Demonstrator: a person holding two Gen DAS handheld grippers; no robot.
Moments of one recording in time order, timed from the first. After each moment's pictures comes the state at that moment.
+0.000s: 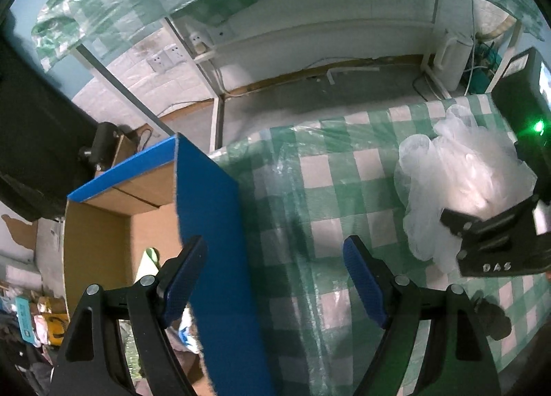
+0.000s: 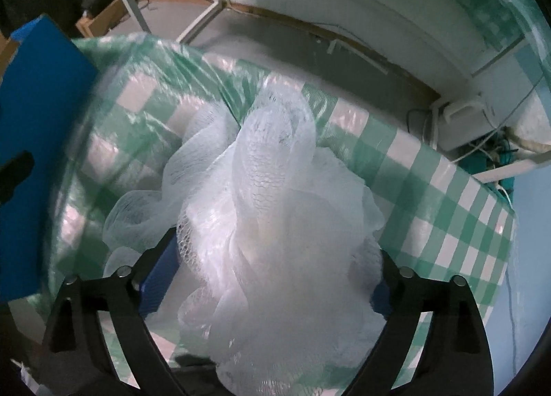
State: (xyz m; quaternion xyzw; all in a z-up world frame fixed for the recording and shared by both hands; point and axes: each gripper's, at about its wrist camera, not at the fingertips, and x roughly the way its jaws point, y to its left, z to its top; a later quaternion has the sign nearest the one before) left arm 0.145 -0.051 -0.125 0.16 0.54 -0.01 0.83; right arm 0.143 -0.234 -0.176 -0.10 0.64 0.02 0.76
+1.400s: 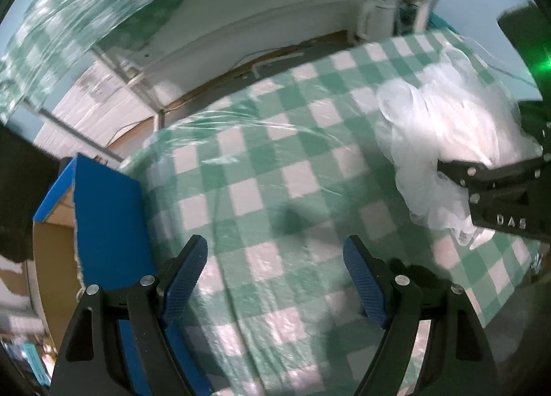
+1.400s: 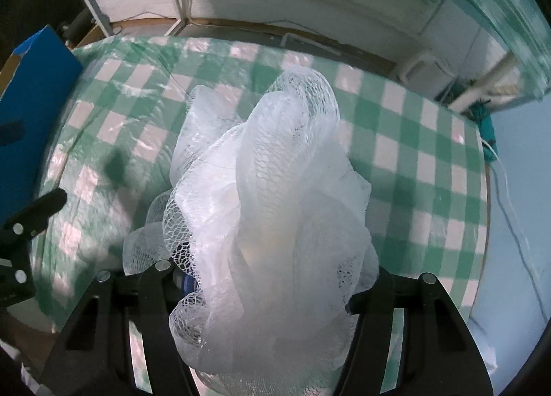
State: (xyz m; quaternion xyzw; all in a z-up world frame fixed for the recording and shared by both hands) left arm 0.075 -0.159 -0.132 0.21 0.55 -0.12 0.80; right arm 0.025 -0.309 -0.139 -0.04 0.60 -0.03 0.80
